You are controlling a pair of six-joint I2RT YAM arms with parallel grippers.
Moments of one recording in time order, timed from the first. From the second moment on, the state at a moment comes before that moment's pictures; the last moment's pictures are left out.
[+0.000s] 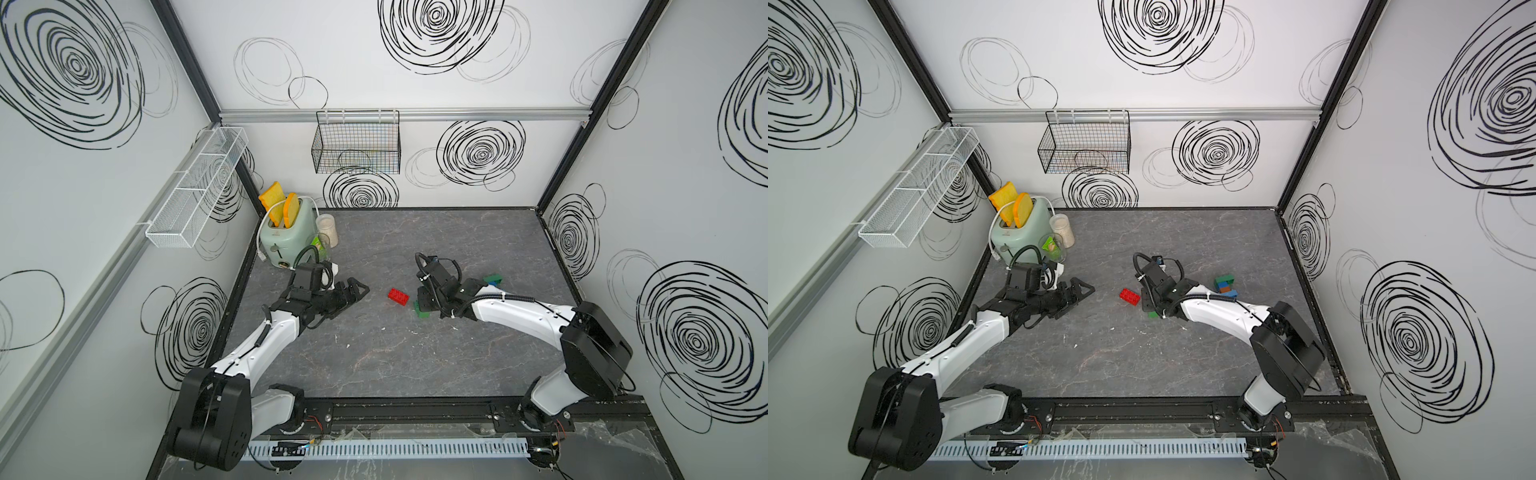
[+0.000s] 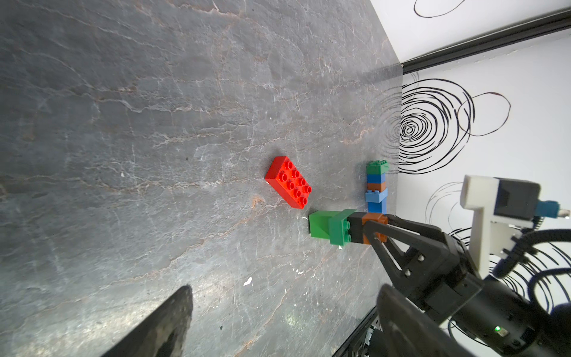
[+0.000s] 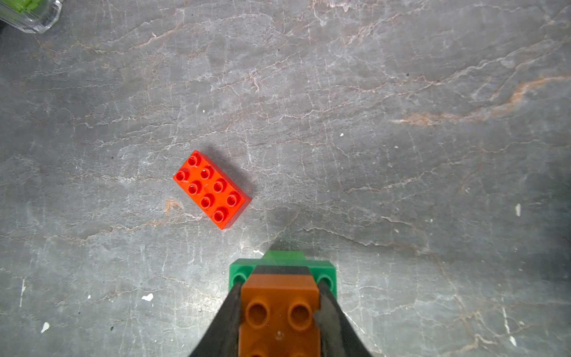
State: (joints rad) left arm -0.16 1.20 0.63 -0.23 0.58 -0.72; right arm 0.83 1.58 1.02 -0.47 0.23 0.64
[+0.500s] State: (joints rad) left arm -0.16 1.20 0.62 -0.23 0.58 -0.72; right arm 0.85 1.60 1.04 -0.58 0.25 0.66
